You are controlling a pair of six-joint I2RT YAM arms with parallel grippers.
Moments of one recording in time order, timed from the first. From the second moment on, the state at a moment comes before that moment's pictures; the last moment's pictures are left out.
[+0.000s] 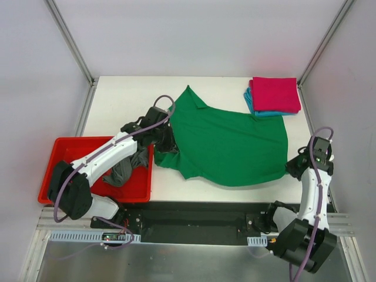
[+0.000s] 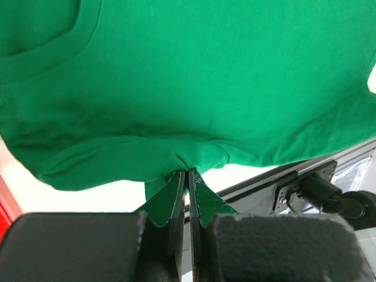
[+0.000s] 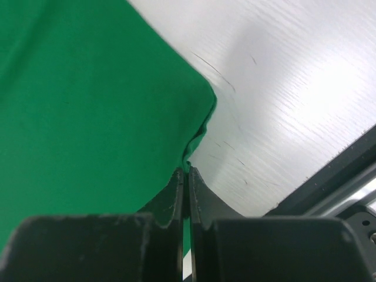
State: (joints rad) left arm -0.60 1.36 1.03 -0.61 0.20 -0.77; right arm -0.41 0.89 0.68 -0.86 0.05 0.59
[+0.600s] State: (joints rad) left arm -0.43 1.63 1.31 -0.60 0.25 -0.68; right arm -0.37 1.25 0.87 -0.70 -0.04 0.57
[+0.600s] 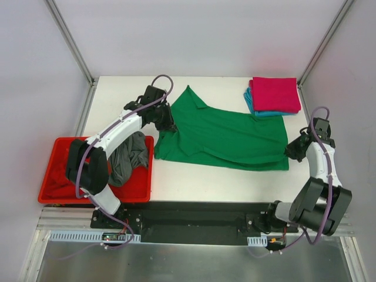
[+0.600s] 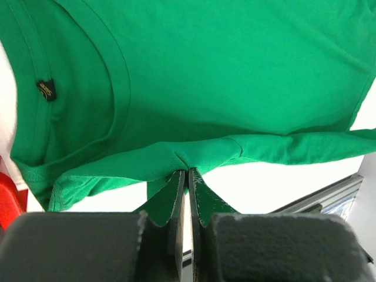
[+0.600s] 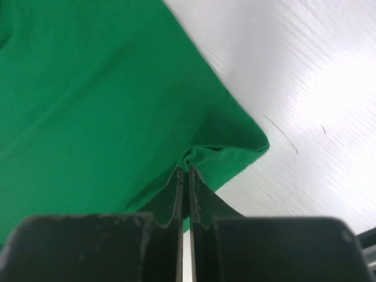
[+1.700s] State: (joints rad) left arm -0.33 2.06 1.69 -0.70 0.25 -0.57; right arm -0.34 1.75 1.21 -0.58 0.04 0.57
